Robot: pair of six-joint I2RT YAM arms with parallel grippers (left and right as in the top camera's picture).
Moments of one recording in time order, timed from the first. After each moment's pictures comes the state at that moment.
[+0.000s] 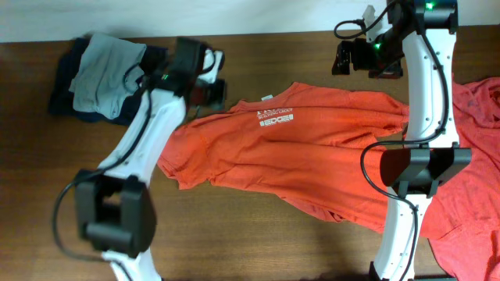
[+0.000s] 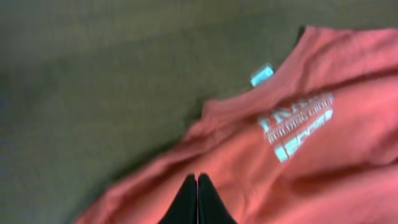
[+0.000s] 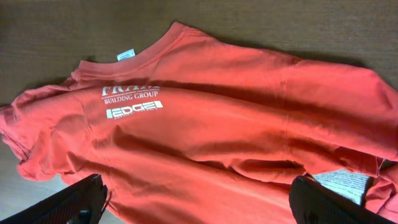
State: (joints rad) left arm -0.28 1.99 1.71 -0.73 0.13 -0.04; right arm -0.04 2.34 2.69 -1.69 -0.28 -0.02
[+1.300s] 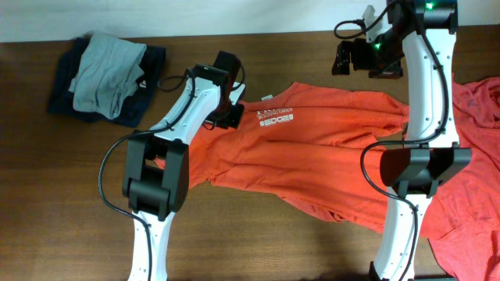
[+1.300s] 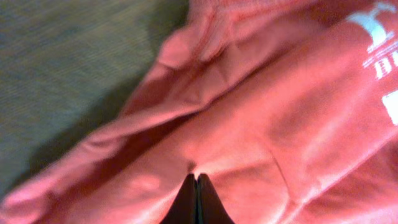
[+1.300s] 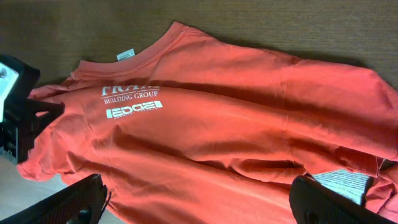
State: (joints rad) left arm -0.36 2.32 1.93 -1.05 0.02 0.00; right arm -0.04 2.34 2.69 -1.69 -0.28 -0.02
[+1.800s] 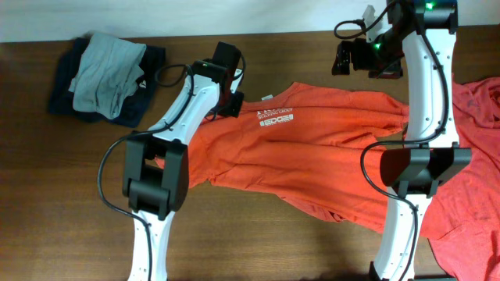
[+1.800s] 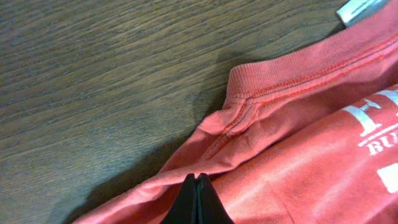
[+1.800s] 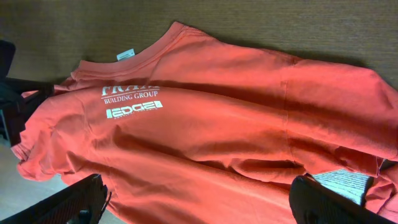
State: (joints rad) left arm -0.36 2.32 1.96 -0.95 -0.03 -0.02; right arm -0.04 2.34 2.69 -1.69 -0.28 -0.02
